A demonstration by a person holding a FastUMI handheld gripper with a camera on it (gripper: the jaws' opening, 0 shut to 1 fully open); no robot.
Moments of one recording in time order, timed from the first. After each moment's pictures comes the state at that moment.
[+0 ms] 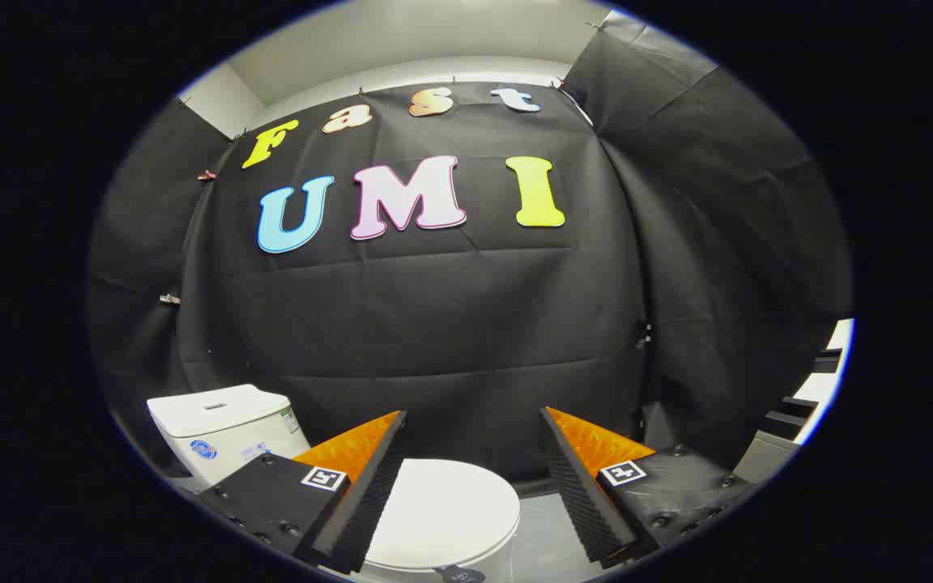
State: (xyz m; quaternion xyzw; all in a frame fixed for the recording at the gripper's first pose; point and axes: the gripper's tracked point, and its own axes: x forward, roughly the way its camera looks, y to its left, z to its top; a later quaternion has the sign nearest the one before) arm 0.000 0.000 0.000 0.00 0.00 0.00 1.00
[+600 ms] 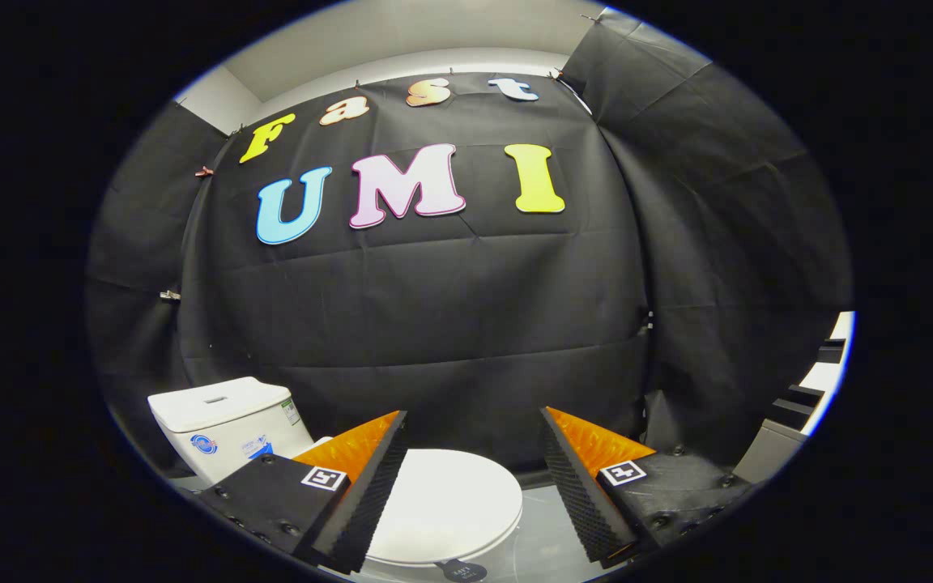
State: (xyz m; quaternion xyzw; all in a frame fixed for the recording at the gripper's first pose) arm 0.001 -0.002 -0.013 0.01 0.02 0.00 1.00
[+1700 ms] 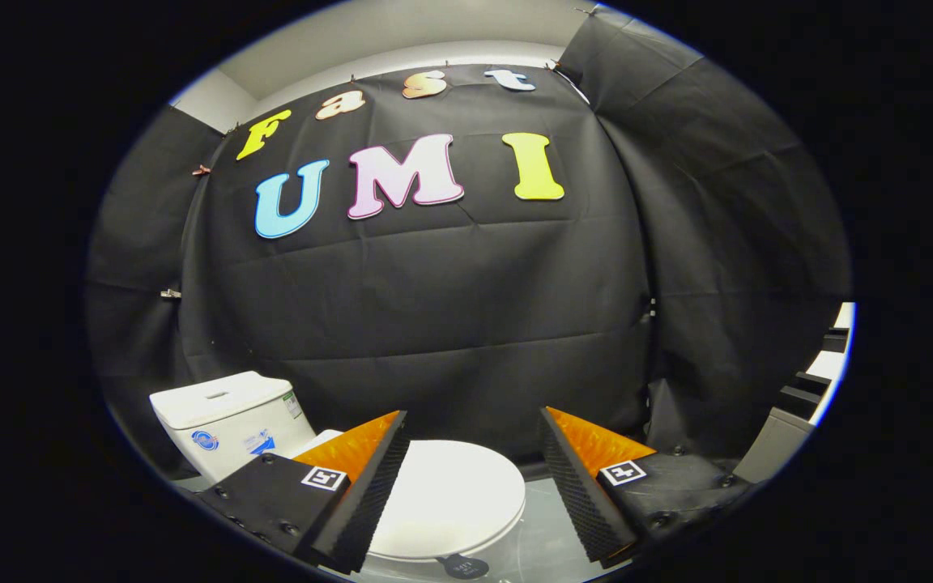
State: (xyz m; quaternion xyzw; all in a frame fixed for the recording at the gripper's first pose) arm 0.003 -0.003 -0.028 0.01 0.04 0.00 1.00
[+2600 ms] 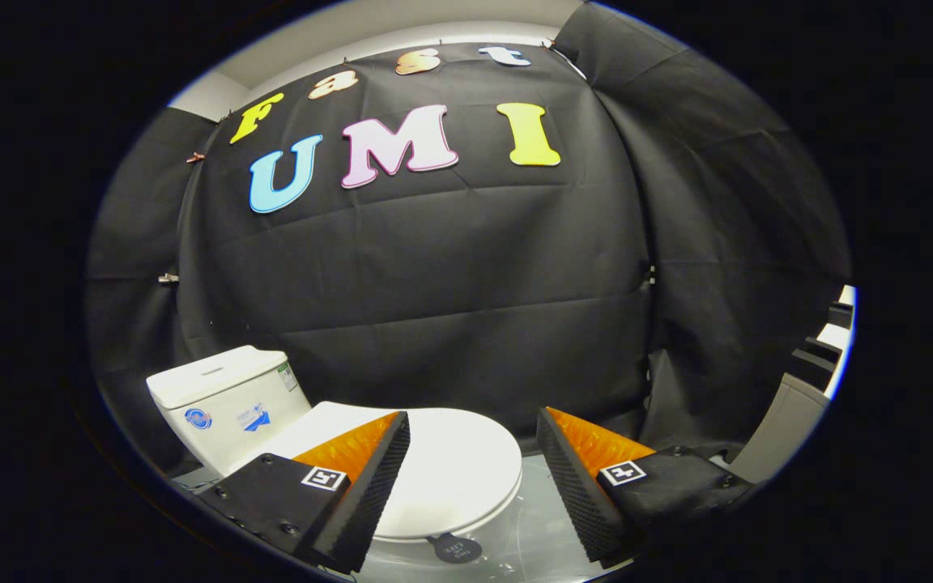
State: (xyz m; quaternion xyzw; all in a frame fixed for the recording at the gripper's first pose) arm -0.003 -0.017 -0.082 0.02 0.10 0.00 0.99
